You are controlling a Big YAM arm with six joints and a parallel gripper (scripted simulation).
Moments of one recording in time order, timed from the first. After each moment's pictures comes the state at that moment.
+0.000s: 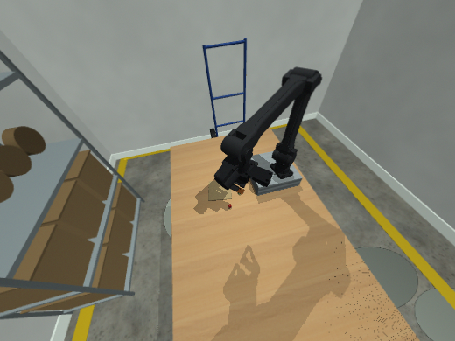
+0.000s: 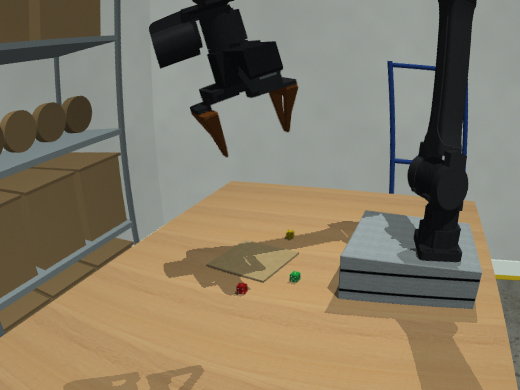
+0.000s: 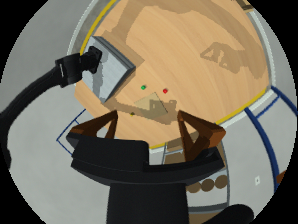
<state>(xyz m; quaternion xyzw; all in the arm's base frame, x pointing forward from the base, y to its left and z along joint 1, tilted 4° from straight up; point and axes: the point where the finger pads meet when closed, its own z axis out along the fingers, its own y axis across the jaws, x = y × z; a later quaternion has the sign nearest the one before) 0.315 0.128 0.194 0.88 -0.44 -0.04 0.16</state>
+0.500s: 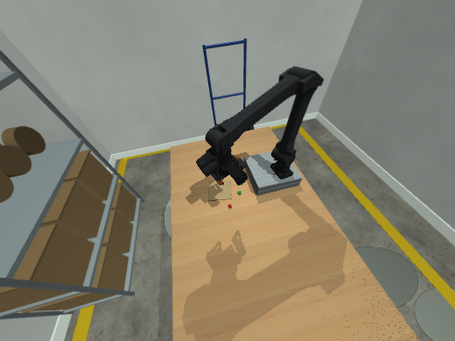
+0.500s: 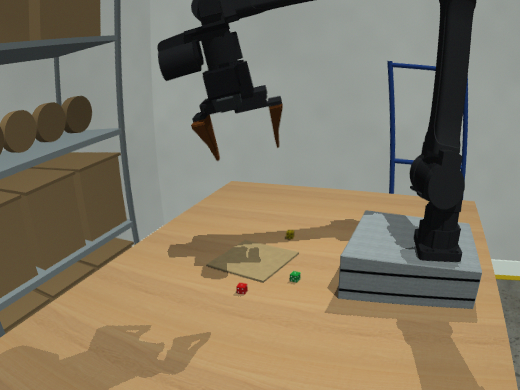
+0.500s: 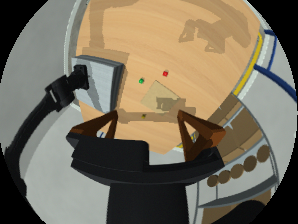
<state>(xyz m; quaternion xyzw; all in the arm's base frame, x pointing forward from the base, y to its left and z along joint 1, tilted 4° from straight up) 0.347 0.062 0.167 0.77 -0.62 -0.03 0.13</state>
